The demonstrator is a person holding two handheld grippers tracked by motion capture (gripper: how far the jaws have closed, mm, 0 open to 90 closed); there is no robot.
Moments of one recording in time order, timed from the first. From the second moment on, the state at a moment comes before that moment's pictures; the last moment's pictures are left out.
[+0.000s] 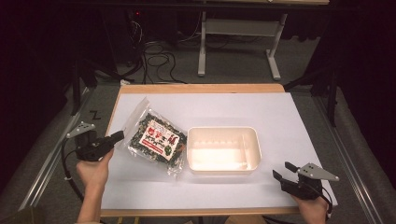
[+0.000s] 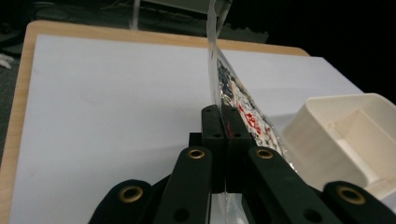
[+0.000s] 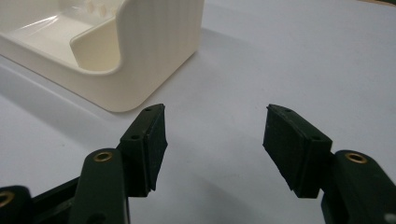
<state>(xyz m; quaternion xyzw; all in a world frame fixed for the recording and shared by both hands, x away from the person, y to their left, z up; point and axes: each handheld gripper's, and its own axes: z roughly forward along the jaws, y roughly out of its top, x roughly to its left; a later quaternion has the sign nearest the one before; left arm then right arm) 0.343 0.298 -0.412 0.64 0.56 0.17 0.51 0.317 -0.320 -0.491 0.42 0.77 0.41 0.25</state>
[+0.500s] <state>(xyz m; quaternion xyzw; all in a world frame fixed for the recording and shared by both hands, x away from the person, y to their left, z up) 0.333 0.276 -0.368 0.64 0.50 0.17 0.56 0.316 -0.320 -0.491 0.42 0.77 0.41 0.26</state>
